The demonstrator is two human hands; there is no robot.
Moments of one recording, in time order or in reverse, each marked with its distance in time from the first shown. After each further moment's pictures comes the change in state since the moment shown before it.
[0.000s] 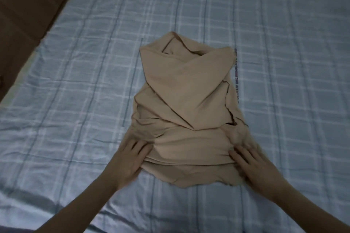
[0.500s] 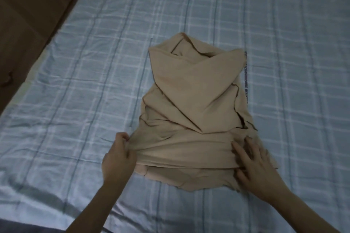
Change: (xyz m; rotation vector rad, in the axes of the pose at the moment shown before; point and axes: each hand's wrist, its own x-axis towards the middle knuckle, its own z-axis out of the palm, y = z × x) left_hand -0.008 0.009 -0.022 -0.501 0.351 -0.968; right_hand 0.022 -0.034 -0.020 0.271 0.092 0.289
